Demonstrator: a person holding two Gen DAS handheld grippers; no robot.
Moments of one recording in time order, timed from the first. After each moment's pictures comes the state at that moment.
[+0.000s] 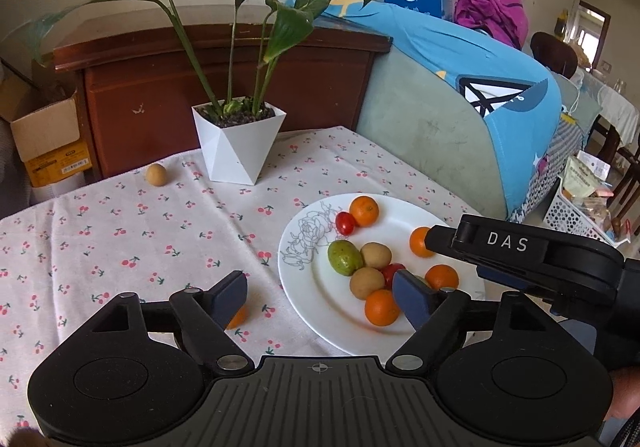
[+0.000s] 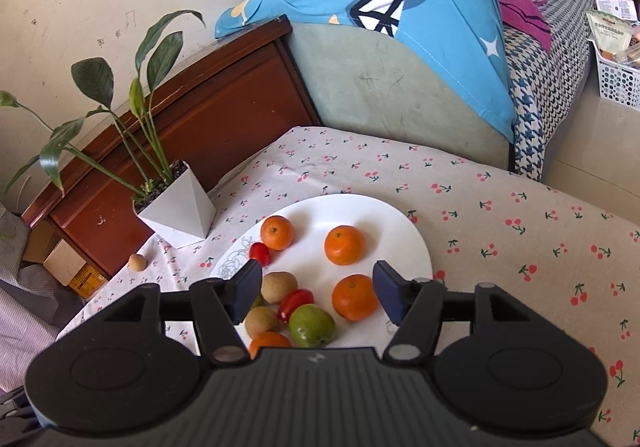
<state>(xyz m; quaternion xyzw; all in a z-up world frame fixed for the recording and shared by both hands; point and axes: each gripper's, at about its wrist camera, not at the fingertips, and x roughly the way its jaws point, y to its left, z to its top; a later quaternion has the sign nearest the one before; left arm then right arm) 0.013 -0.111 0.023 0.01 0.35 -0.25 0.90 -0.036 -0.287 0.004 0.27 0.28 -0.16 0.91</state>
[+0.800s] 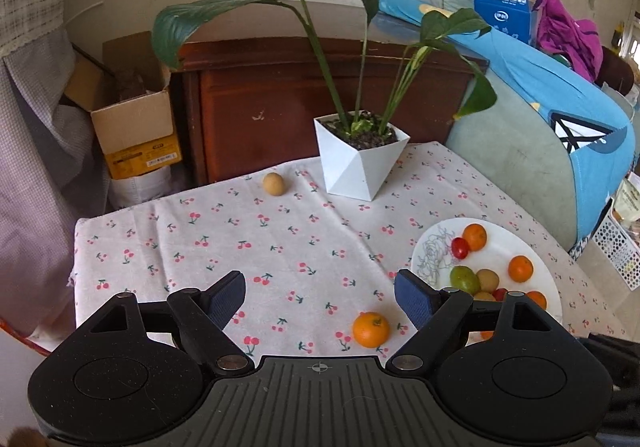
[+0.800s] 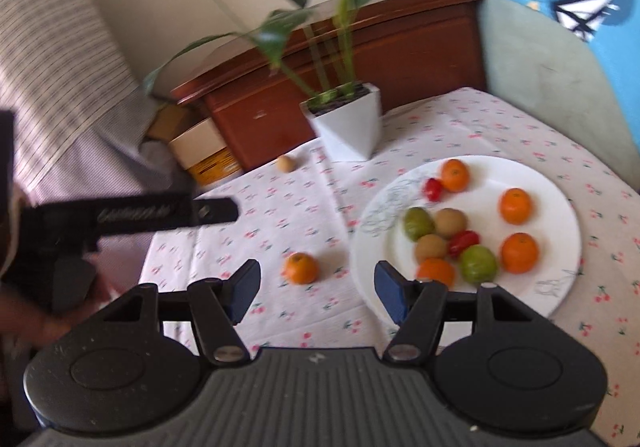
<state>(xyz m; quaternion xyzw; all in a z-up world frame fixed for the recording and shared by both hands) 0.062 -0.030 0.045 0.00 0.38 -0.17 0.91 -0.040 -0.207 0.023 0.17 0.33 0.08 0.92</state>
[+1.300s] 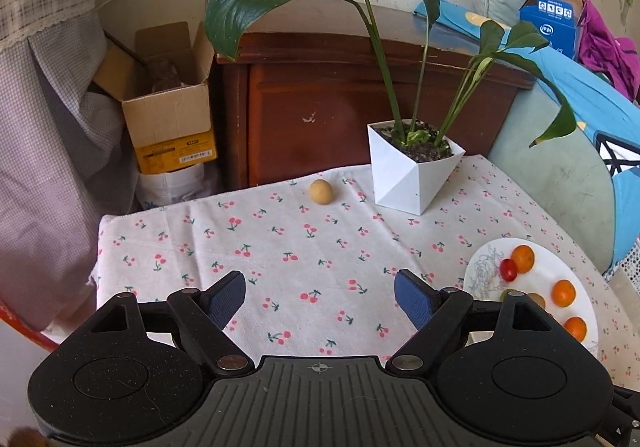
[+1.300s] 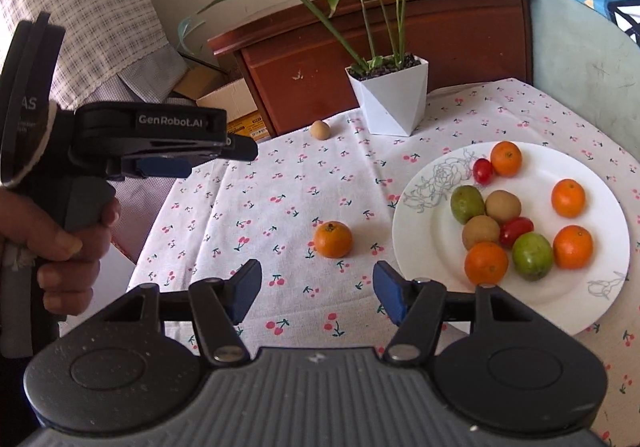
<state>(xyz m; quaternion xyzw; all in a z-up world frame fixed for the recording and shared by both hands) 0.092 -0.011 0.033 -0.01 0.38 -0.13 0.92 -0.025 -0.182 0.000 0.13 0.35 0.11 0.92</state>
